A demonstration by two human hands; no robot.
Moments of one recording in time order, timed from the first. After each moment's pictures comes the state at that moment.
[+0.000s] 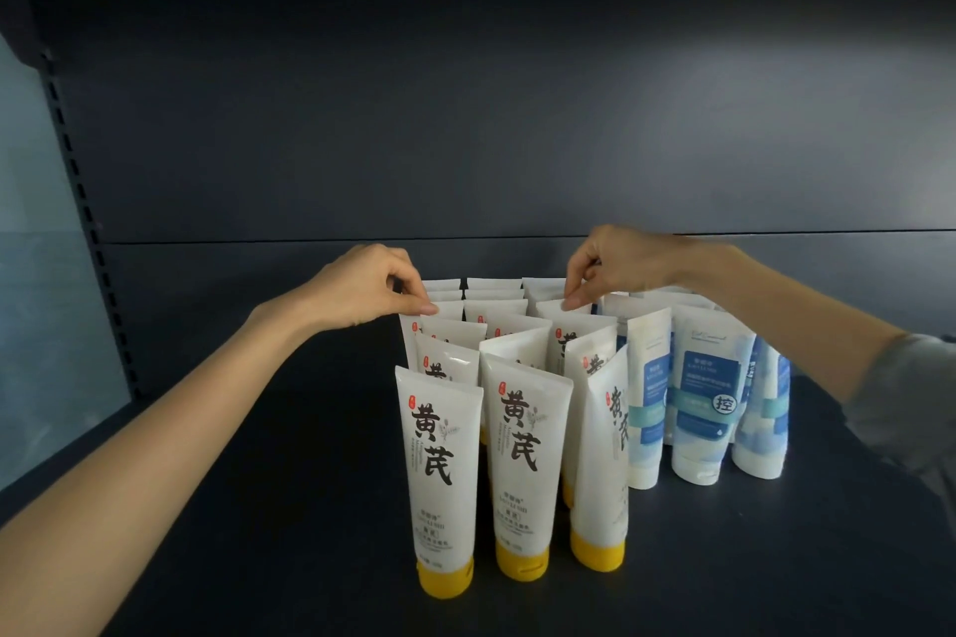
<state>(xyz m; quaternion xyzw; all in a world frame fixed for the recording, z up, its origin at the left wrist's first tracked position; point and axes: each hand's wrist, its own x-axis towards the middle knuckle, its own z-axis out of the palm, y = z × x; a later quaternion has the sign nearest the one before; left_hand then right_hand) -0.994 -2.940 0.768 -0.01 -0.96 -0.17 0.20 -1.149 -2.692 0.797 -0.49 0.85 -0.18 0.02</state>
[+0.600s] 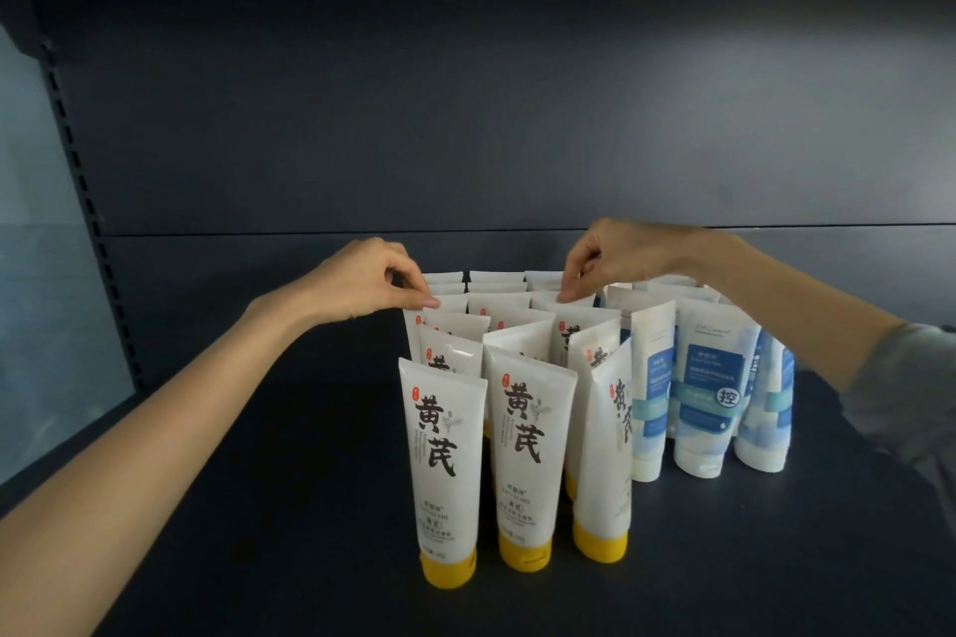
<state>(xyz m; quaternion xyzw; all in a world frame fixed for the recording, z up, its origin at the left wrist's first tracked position) -0.990 -2.938 0.768 0.00 -0.96 -0.19 0.20 -1.141 -2.694 0.802 -0.47 0.86 -0.17 0.05</state>
